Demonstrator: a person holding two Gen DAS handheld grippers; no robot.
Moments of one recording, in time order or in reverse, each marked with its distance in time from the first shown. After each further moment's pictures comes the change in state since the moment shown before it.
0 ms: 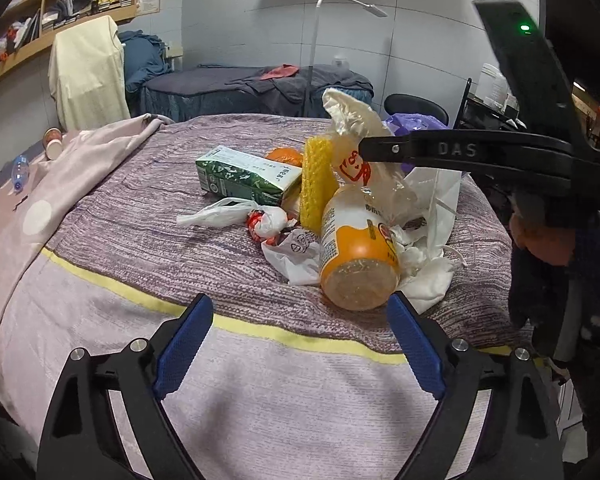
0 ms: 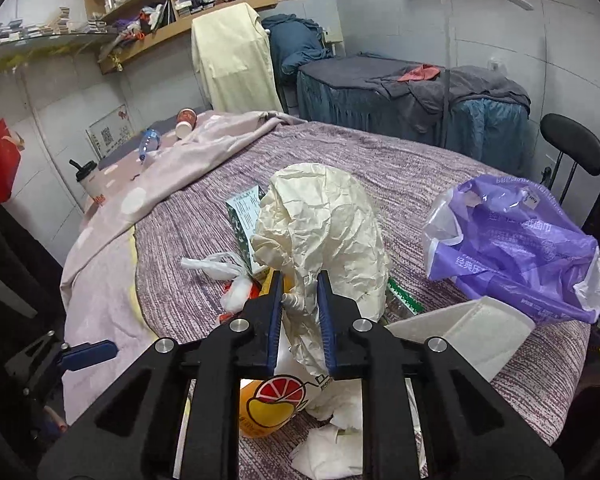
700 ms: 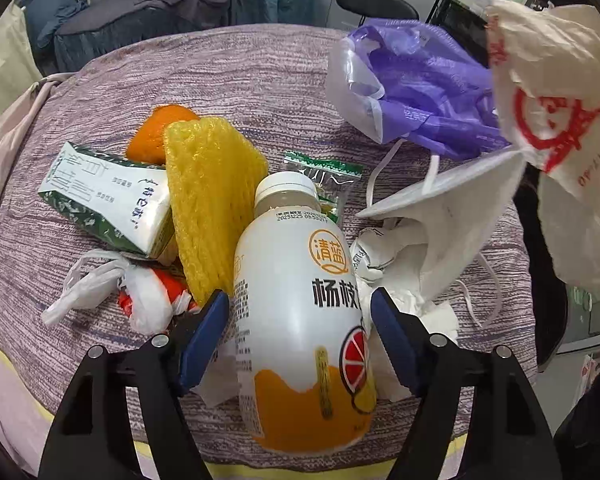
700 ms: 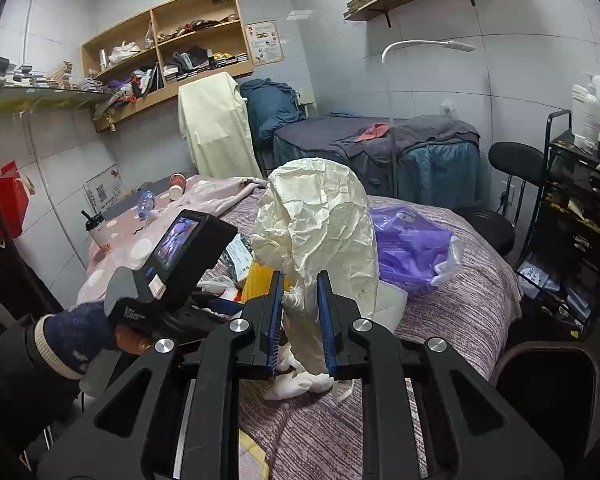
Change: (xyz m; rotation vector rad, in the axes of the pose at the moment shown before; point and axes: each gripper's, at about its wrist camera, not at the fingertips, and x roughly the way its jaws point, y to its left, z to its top) left arm 0.129 -0.043 0.074 0.135 0.447 -0.155; right arm -0.133 -0.034 -0.048 0.077 -0.211 -0.076
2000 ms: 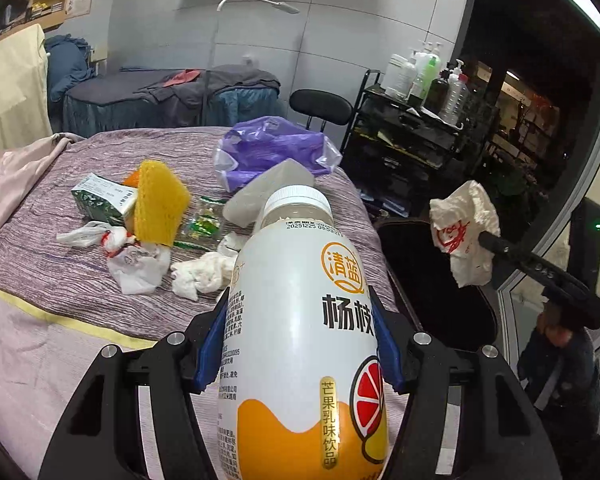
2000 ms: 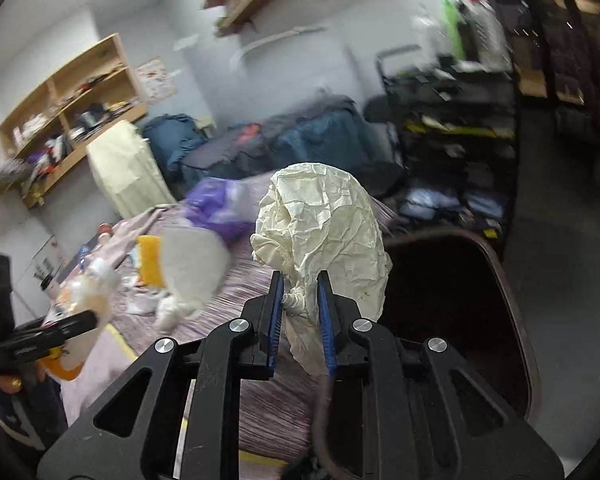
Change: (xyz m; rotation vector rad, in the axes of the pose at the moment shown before) left arm -0.103 -0.099 -0.117 0.011 -0.435 -0.103; right arm -0.110 -0.165 -0.107 0.392 0.004 -0.236
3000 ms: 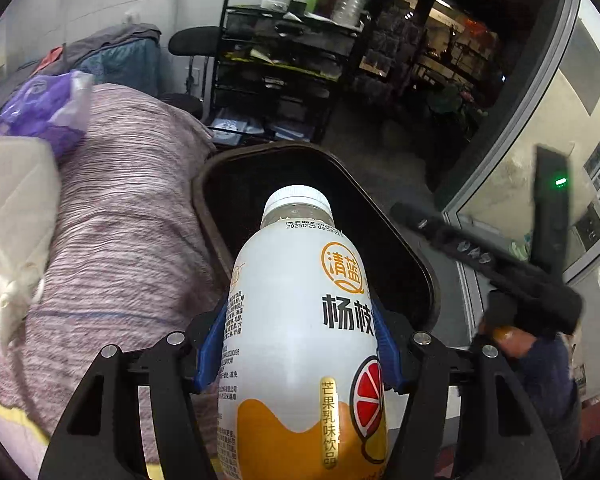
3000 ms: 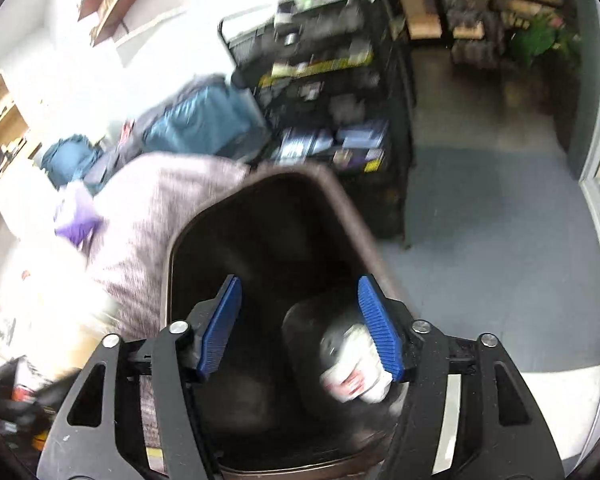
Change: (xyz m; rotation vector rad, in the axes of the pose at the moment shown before) left arm 0.129 -0.157 -0.007 0.195 0.242 -0.226; right arm -0.004 -0.096 -0.022 0.191 -0.018 -0.326
